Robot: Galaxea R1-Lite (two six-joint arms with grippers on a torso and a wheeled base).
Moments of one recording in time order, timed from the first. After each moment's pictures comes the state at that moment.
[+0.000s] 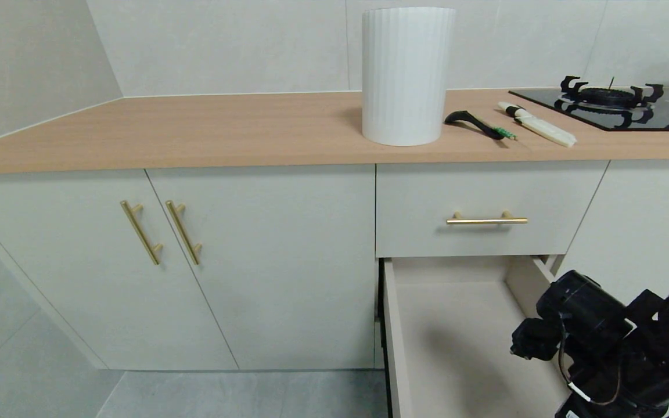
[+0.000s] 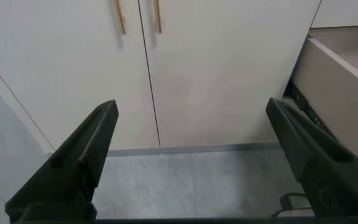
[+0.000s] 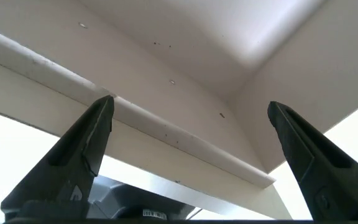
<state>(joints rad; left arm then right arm) 0.00 0.00 0.00 0.00 -0.04 0.01 0.52 1.69 -0.80 0.49 -0.15 -0.15</state>
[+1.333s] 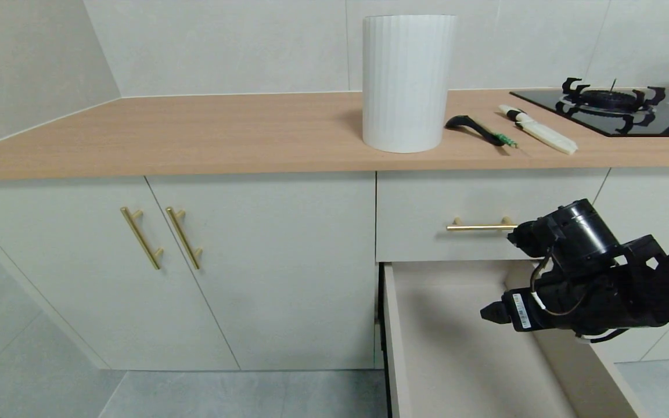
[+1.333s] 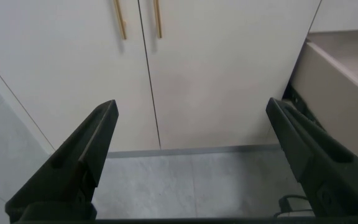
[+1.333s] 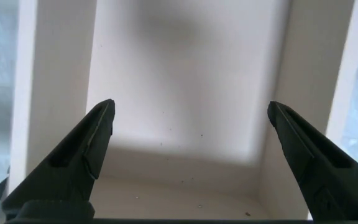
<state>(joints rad) 0.00 0.00 0.00 0.00 -0.04 0.01 0.46 1.71 -0.93 0.12 -0.22 0.25</state>
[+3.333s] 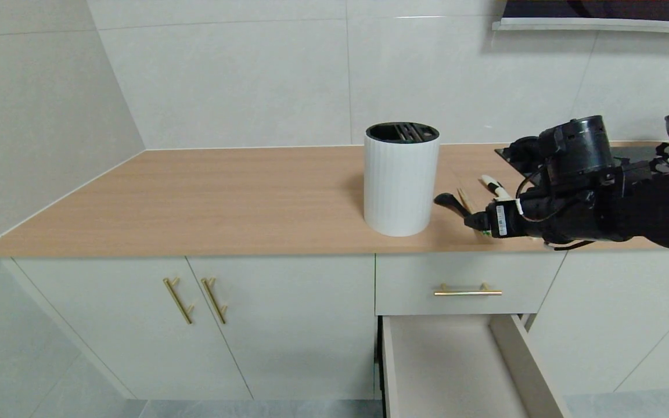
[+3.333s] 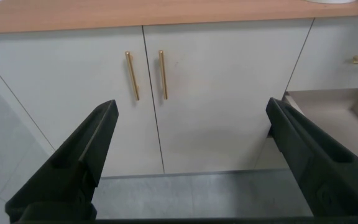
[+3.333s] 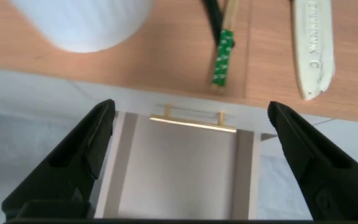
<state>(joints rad) 0.00 0.00 0.00 0.00 -0.04 0.01 0.40 1.80 -1.26 -0.01 -0.24 0.12</state>
